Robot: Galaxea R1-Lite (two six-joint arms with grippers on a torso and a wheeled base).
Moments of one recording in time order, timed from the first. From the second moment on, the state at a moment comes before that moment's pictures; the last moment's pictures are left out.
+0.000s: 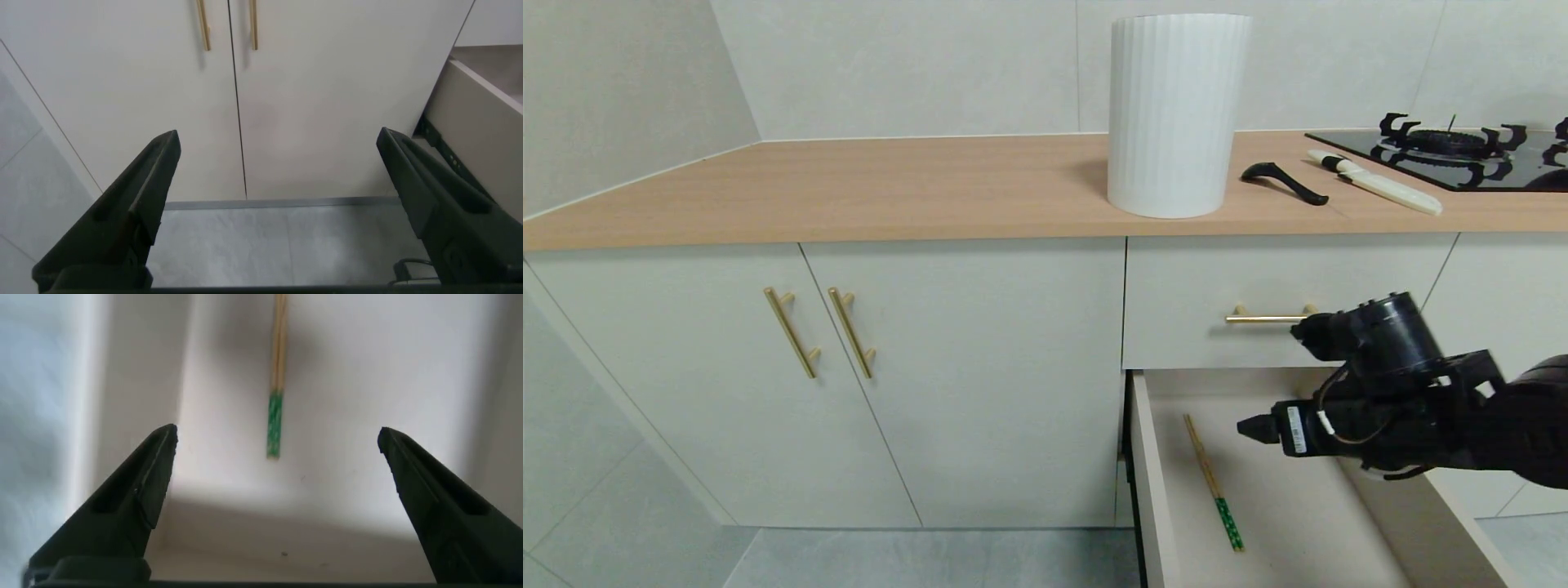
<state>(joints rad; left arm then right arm) 0.00 0.00 0.00 0.00 -0.03 0.00 0.42 1.72 -0.83 -0.13 -0.15 0.26</state>
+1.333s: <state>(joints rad) 0.00 0.00 0.00 0.00 -0.03 0.00 0.33 1.40 -0.80 -0.13 -0.16 0.13</state>
